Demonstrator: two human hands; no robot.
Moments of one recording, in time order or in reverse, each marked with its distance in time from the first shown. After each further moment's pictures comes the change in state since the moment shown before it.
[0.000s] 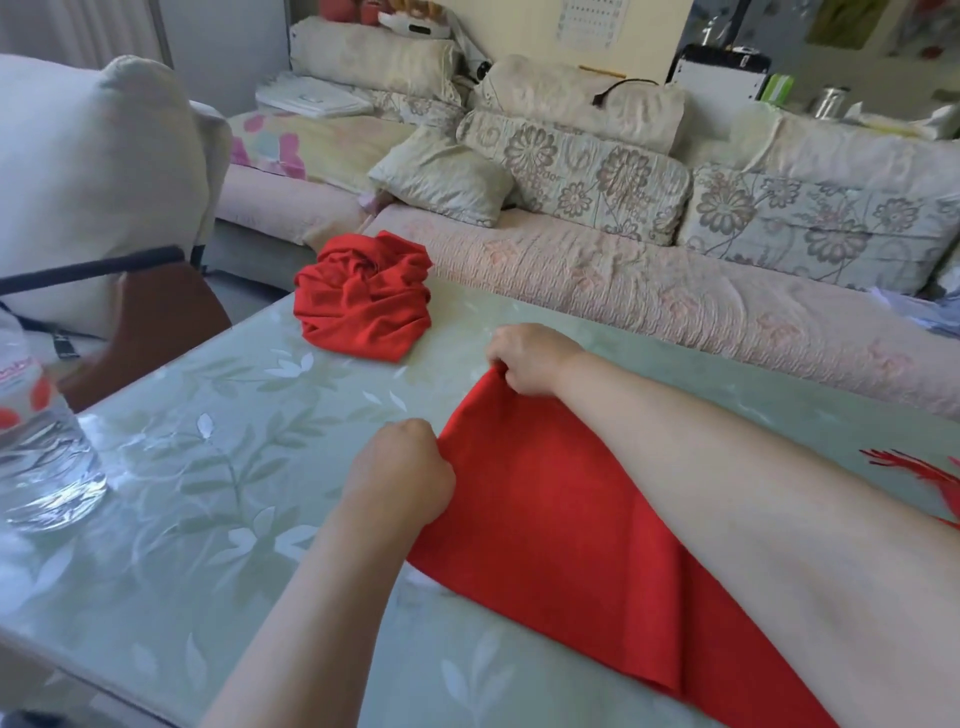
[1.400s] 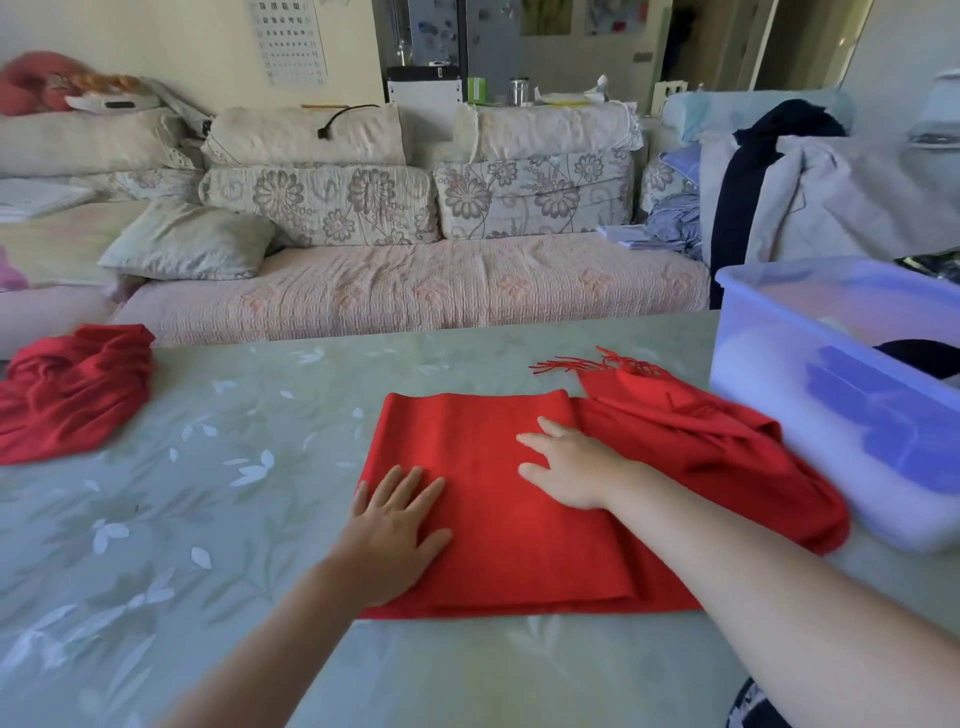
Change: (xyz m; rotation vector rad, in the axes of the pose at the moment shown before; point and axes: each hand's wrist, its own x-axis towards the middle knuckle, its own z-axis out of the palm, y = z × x) left_hand -0.121 0.215 0.166 0.408 -0.240 0.717; right_hand -0.452 0.139 0.062 0.469 -0.158 0.695
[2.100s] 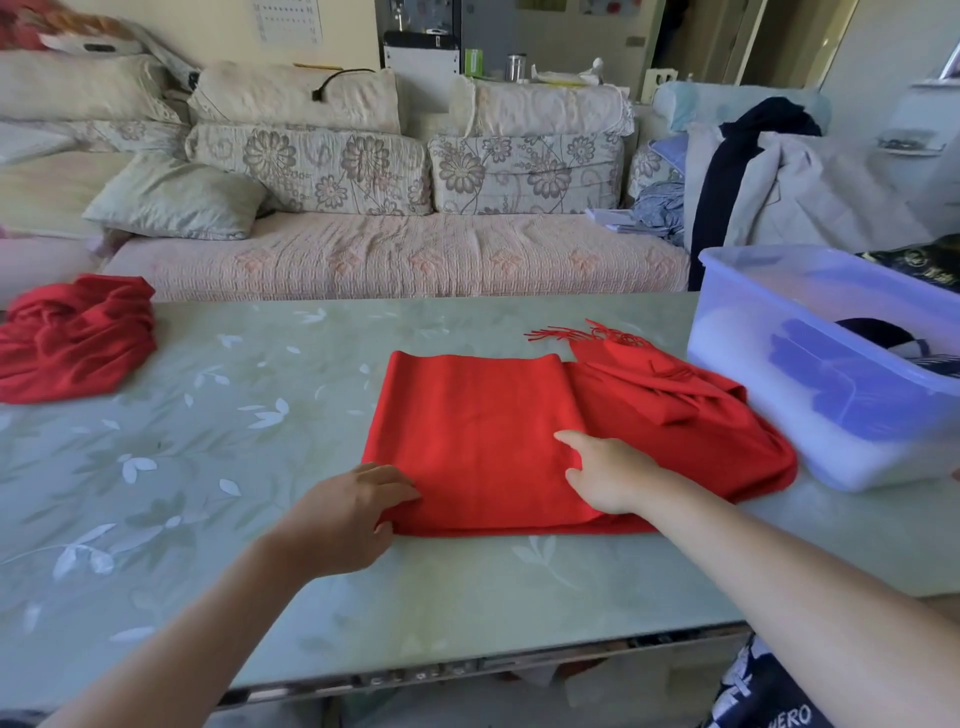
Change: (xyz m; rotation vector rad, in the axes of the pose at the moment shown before) left_hand -0.070 -0.047 -0.007 -0.116 0.278 0.403; right_hand -0.092 -0.015 0.013 0.021 -0.017 0.259
